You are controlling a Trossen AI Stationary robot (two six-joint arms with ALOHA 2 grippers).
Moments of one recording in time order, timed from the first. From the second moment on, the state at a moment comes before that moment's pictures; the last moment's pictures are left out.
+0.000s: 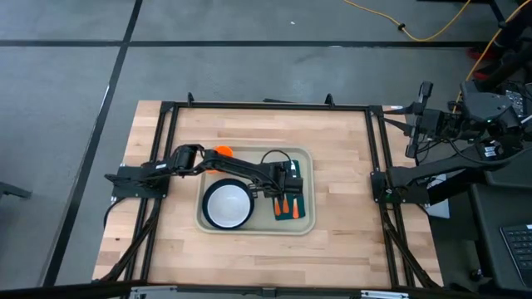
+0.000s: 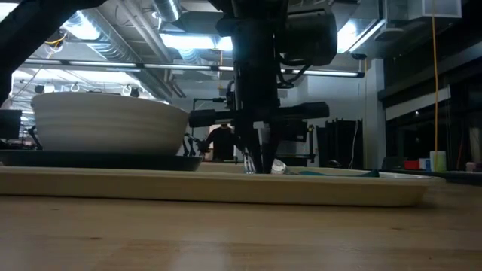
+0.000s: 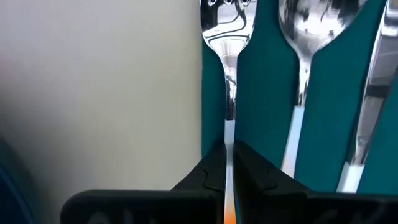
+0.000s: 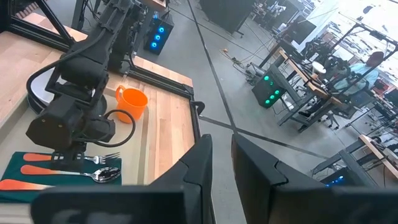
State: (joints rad) left arm -0.09 2.31 1.89 -1.00 -0.18 -1.82; right arm 0.09 0.74 1.51 -1.03 0.40 -0.45
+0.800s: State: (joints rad) left arm -0.08 2.31 1.89 -0.97 -0.16 -1.79; right arm 0.09 0.74 1.51 -1.05 0.40 -0.45
